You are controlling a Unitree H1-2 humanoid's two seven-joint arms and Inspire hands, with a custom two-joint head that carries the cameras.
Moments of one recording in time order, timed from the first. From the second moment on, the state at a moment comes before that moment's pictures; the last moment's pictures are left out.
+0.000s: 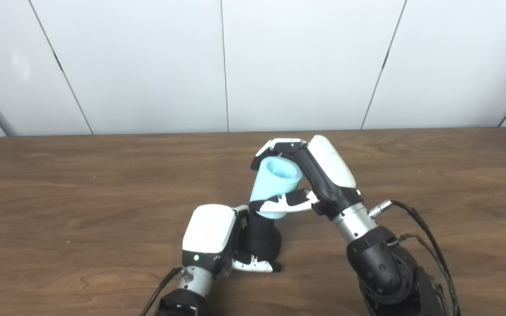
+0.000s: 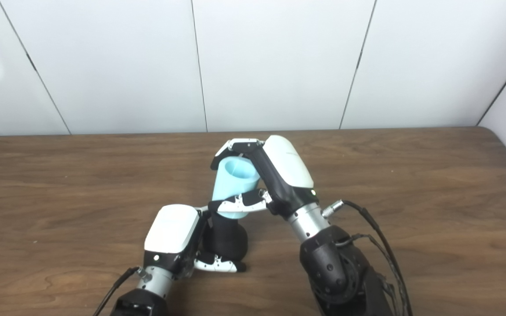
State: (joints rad) left arm -0.15 0.18 -0.62 -0.13 1.12 0.34 -0.02; right arm -0.25 -0.08 0.24 -0.45 -0.69 0.19 0.24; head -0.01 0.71
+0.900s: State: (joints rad) left arm -0.15 0.17 -0.62 -0.13 1.12 0.37 -0.02; right arm -0.25 -0.08 0.28 -0.48 -0.67 0.27 0.26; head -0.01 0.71
